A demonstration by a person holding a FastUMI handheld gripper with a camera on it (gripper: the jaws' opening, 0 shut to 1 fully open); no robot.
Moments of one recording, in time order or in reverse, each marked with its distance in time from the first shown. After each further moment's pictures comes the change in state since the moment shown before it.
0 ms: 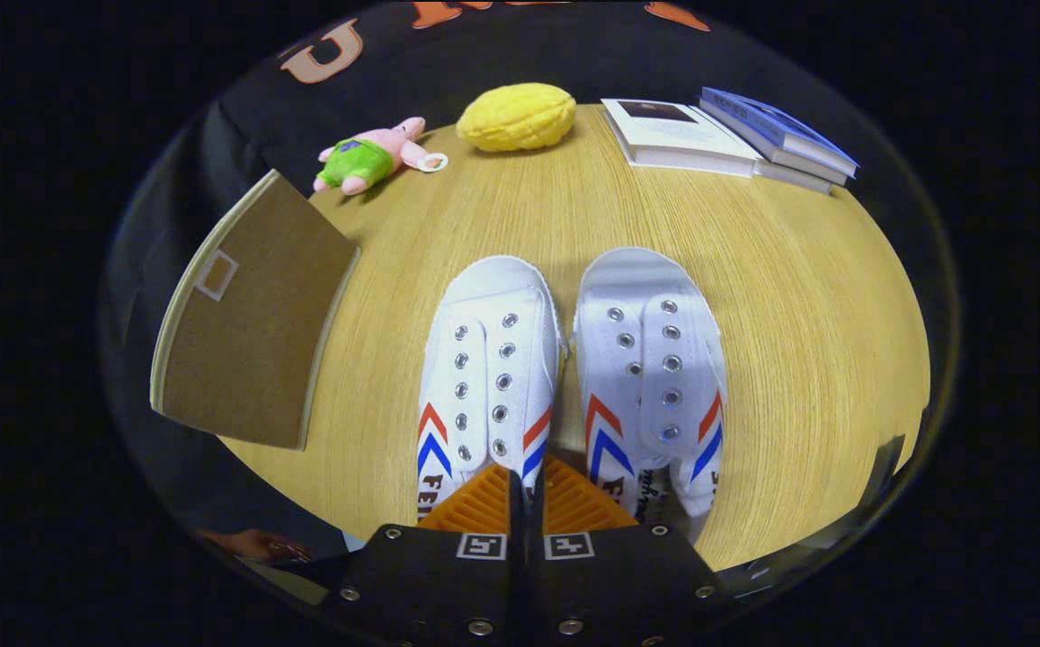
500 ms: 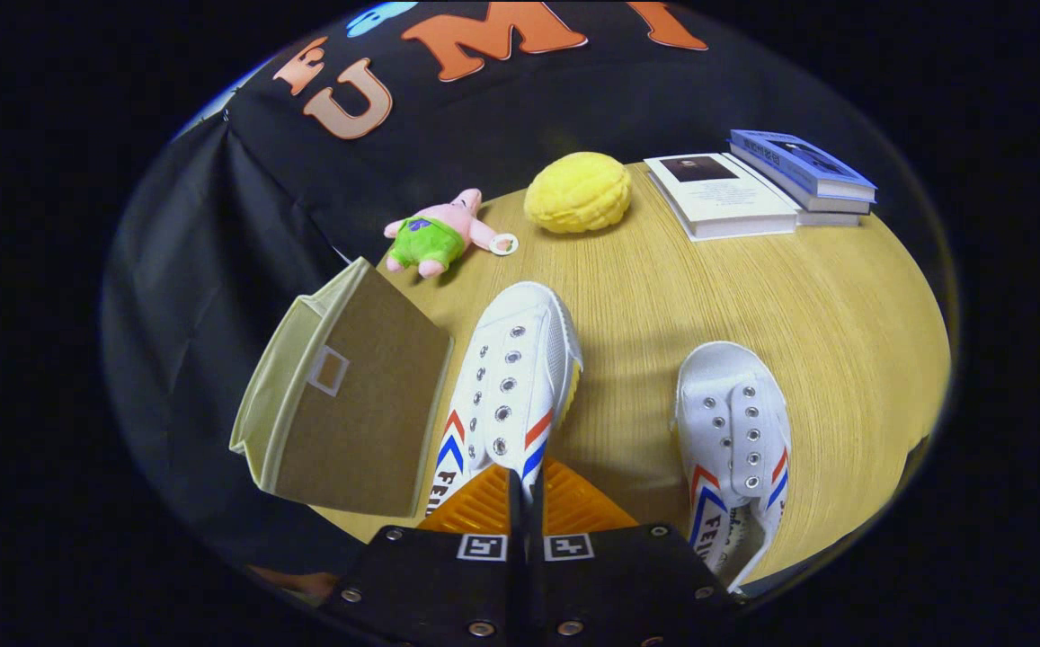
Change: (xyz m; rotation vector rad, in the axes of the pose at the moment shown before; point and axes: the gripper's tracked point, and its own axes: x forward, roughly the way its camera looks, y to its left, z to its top) arm -0.028 0.070 0.070 0.079 -0.194 0.165
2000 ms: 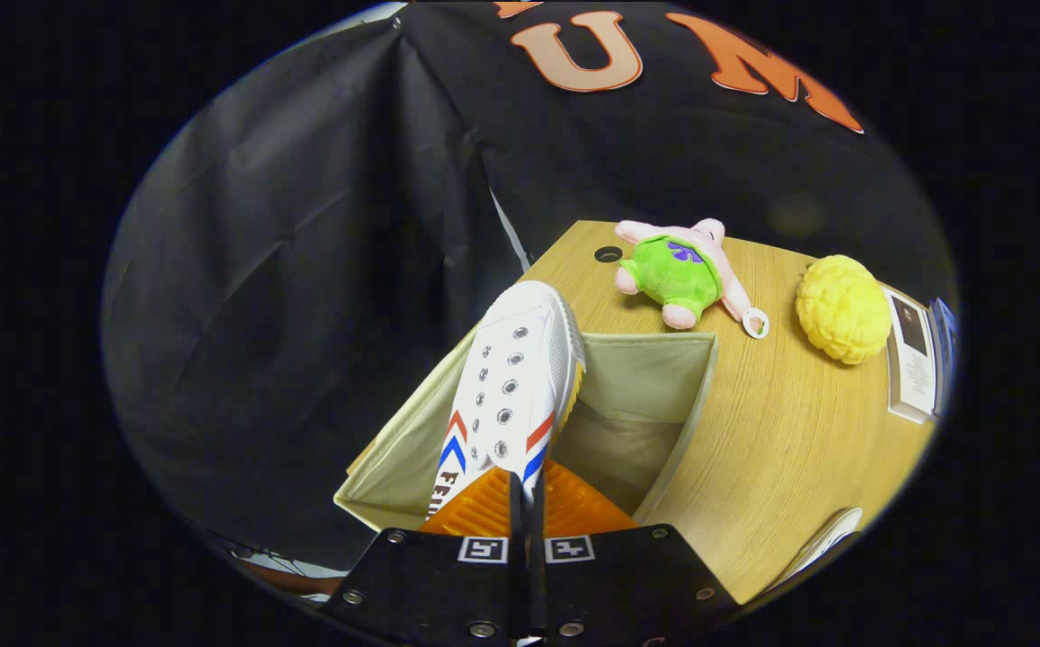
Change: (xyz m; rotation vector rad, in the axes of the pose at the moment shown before) arm 0.061 0.245 0.027 -0.470 0.118 0.242
